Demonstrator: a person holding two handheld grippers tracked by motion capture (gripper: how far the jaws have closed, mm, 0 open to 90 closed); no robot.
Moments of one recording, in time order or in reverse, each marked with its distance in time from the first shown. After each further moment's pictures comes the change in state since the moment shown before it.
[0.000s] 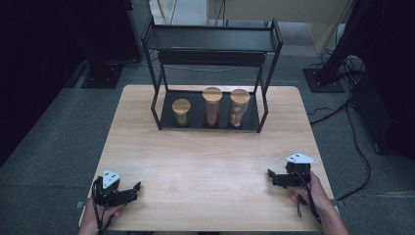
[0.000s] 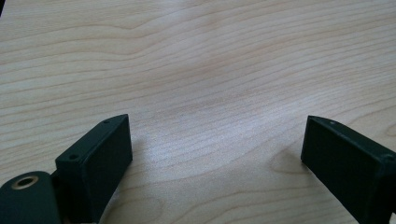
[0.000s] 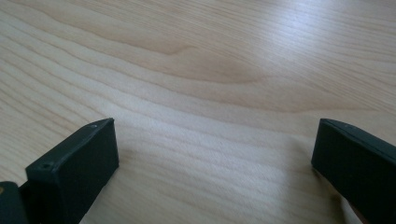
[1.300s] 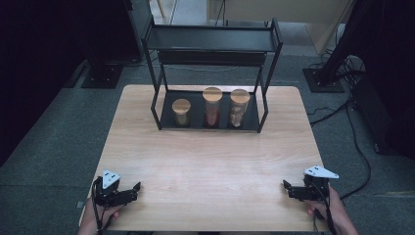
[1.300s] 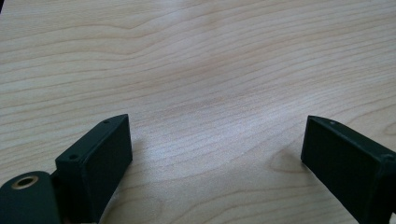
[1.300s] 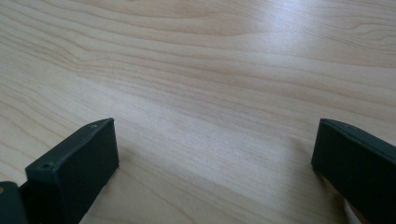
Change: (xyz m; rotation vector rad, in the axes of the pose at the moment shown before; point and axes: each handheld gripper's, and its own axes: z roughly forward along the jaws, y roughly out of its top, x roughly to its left) left arm 0.000 0.000 0.000 0.001 -0.003 0.003; right arm -0.021 -0.038 -0.039 0.003 -0.032 0.039
